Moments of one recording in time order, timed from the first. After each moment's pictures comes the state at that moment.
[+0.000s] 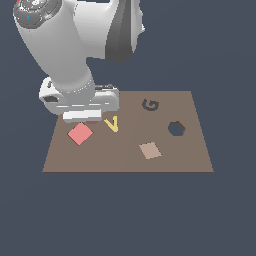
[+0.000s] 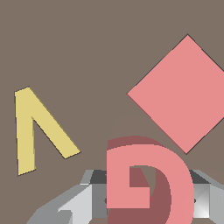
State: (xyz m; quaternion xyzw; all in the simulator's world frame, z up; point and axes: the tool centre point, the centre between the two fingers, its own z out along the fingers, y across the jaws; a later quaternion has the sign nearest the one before) arm -0.033 -0.127 0.033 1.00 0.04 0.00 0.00
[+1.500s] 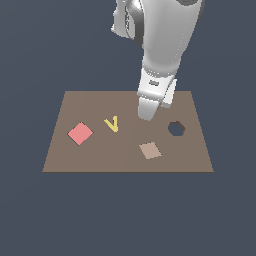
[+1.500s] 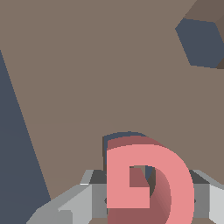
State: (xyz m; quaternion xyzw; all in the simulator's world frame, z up) arm -0.079 0.078 0.040 0.81 0.58 0.00 0.00
